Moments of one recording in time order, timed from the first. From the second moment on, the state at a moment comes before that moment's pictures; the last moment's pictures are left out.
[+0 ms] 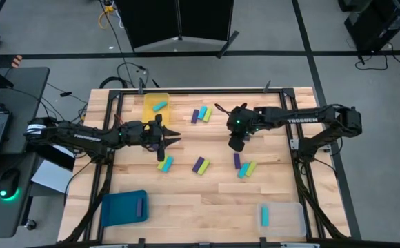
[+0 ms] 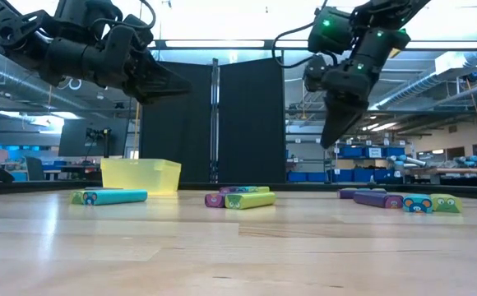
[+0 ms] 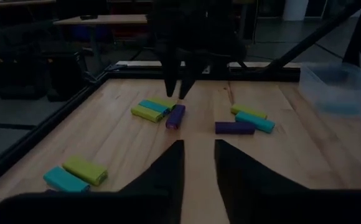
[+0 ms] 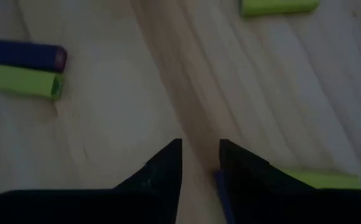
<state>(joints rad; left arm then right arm) 0.12 1.12 0.33 0.65 -0.01 0.01 -0.25 1.44 0.92 -0.55 0.03 0.17</state>
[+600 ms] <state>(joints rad) 0.12 1.12 0.33 0.58 -0.01 -0.03 -0.28 1.44 0.92 -0.56 0.00 0.08</state>
